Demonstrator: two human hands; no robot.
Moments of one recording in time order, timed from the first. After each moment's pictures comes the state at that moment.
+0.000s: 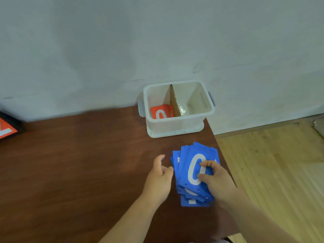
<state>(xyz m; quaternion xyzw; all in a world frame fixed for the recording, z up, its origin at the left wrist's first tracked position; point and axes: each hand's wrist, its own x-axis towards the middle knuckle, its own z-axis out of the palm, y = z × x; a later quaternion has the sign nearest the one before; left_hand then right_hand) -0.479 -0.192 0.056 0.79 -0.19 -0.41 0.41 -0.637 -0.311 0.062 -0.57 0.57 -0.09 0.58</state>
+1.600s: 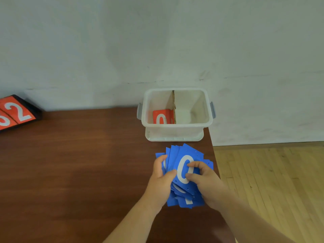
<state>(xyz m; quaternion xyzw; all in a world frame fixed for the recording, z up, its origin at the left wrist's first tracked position) -0.532 -0.241 0.085 0.70 -0.07 -0.44 0.56 -0.637 -0.371 0.059 -0.54 0.46 -0.01 0.70</state>
